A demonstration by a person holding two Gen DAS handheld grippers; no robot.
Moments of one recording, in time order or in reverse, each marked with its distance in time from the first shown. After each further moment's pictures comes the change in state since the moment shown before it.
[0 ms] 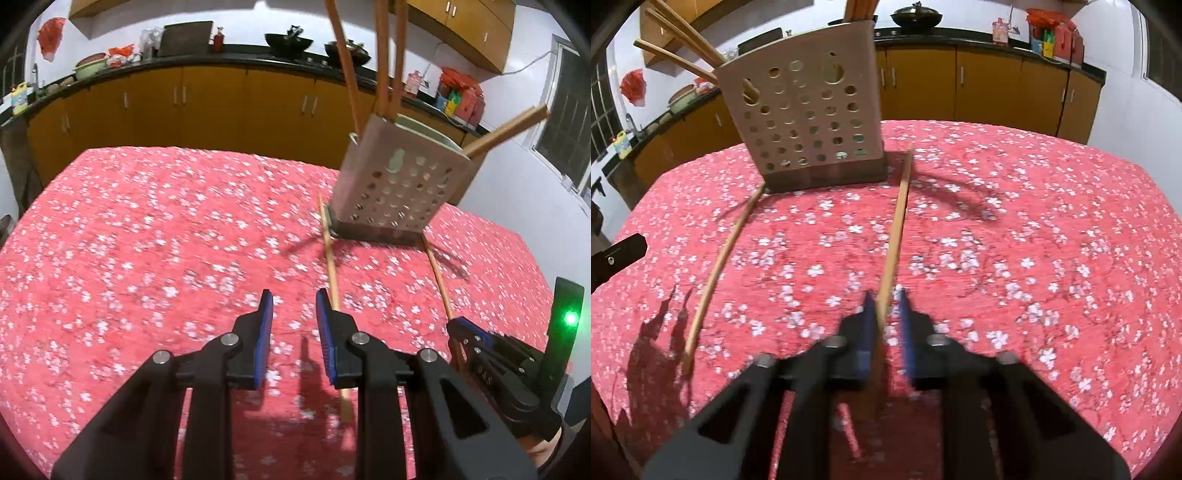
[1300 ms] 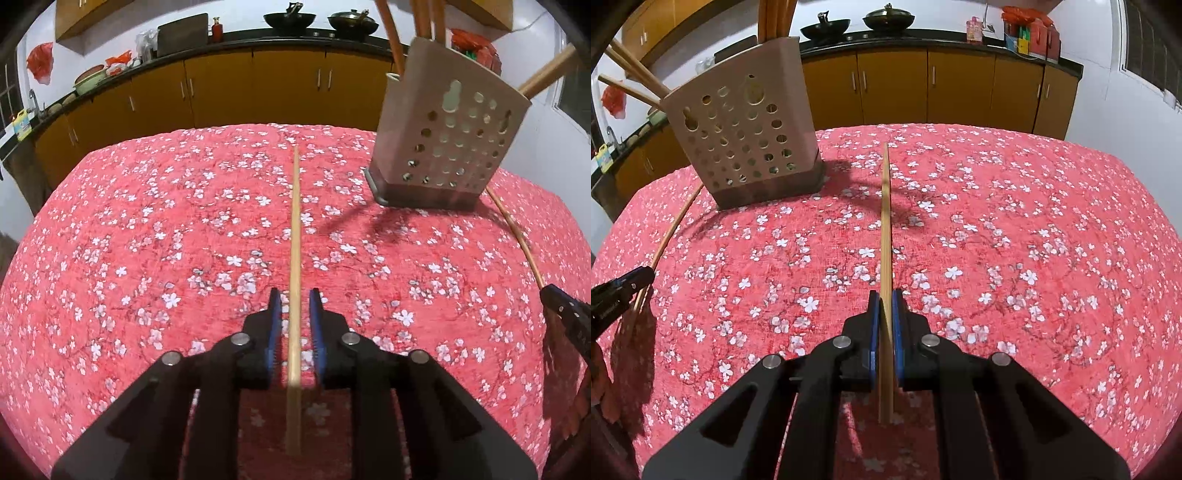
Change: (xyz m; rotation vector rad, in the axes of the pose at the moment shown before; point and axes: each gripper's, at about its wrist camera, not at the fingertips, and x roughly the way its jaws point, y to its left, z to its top) left arm 0.059 0.008 -0.003 0.095 0.073 0.157; right arm 0.006 -0.042 0.011 0.034 -0.009 -0.058
